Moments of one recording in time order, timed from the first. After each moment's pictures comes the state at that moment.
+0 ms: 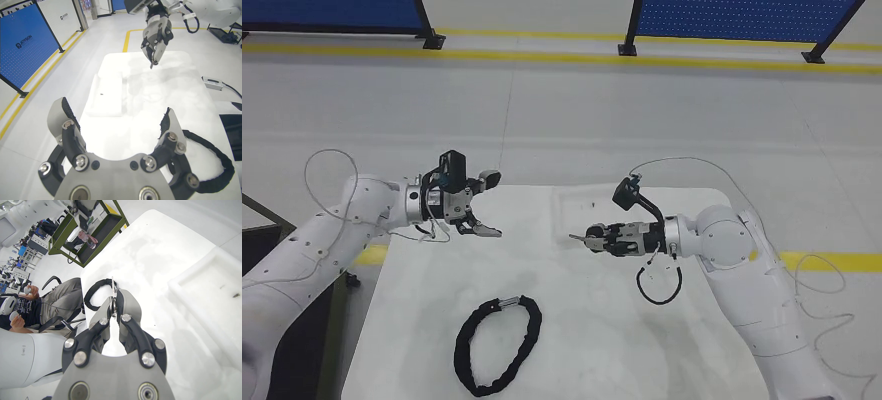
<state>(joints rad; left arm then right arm) 0.21 -0.93 -0.17 -0.92 1.13 -1.01 0.69 -0.95 -1.12 1.29 -1.53 -0.16 -0.56 1.21</state>
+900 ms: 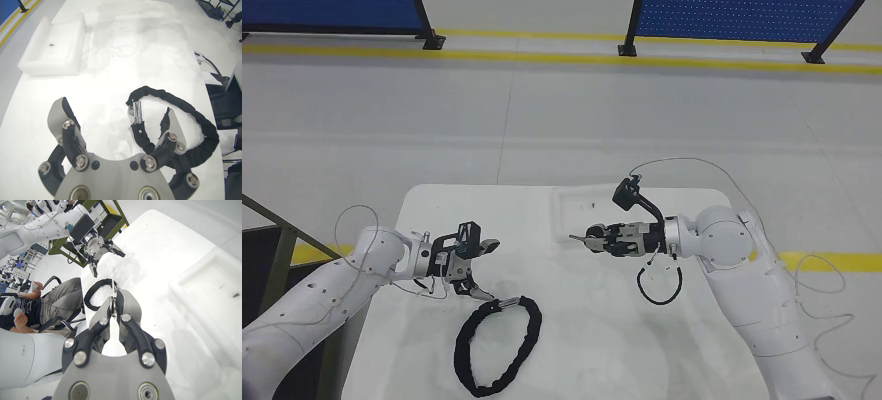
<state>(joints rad) 0.38 -0.88 -0.17 -1.00 1.24 -1.01 0.56 -0.95 -1.12 1.29 -1.53 -0.16 -0.56 1.21</state>
